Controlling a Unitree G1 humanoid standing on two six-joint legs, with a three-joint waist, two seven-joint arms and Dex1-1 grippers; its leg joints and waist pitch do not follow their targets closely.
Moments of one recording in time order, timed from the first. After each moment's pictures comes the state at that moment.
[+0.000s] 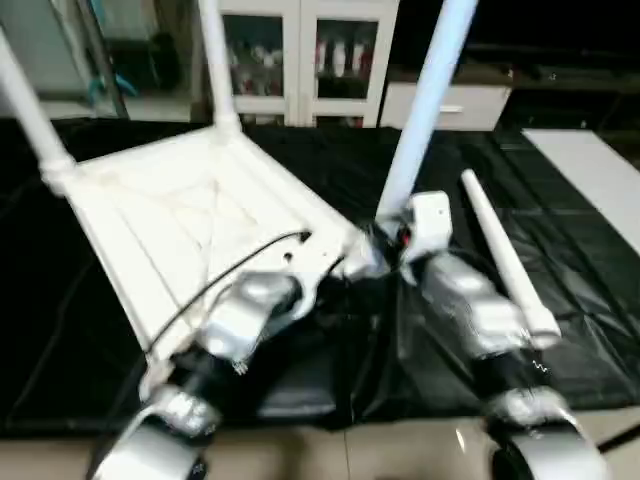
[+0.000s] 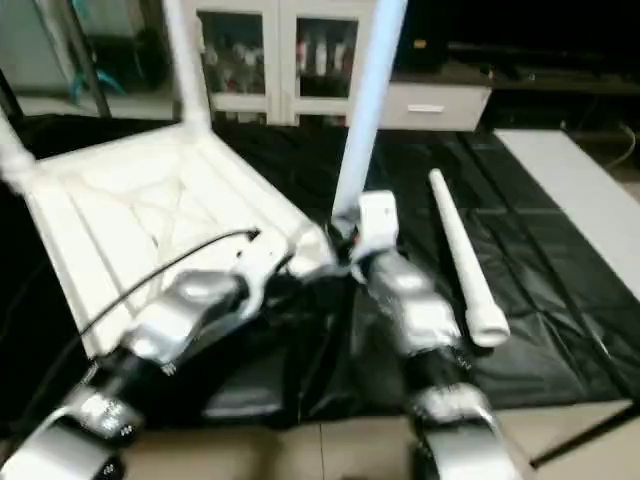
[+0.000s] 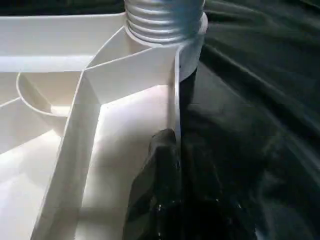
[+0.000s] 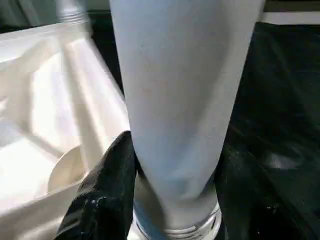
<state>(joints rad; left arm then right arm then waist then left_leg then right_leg) -0.60 0.07 -0.31 0.48 0.08 0.53 -0.51 -0.63 -0.02 -0.04 0.63 0.19 0.29 0.08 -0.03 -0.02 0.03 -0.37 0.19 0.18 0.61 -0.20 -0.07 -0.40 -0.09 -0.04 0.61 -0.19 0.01</state>
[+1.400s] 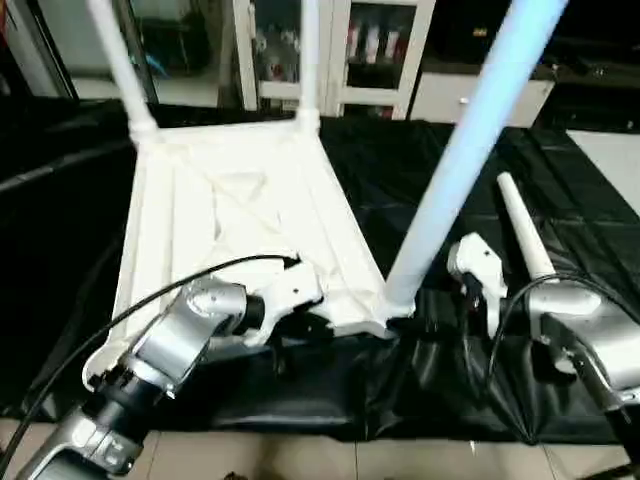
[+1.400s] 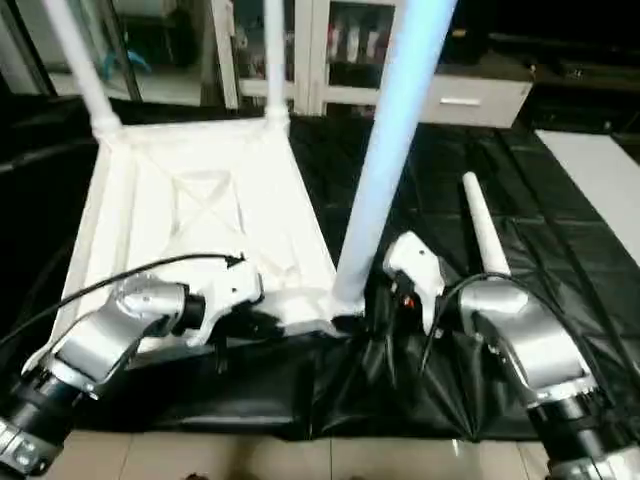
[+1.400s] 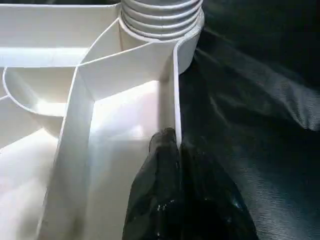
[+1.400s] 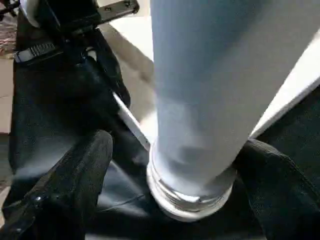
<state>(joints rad) -0.45 0.43 -0.43 0.13 -0.03 0.43 -1.07 -0.32 -0.62 0.19 0.04 0.32 0.47 1.05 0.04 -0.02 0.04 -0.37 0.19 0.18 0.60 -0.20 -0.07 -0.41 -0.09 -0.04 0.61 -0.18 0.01</state>
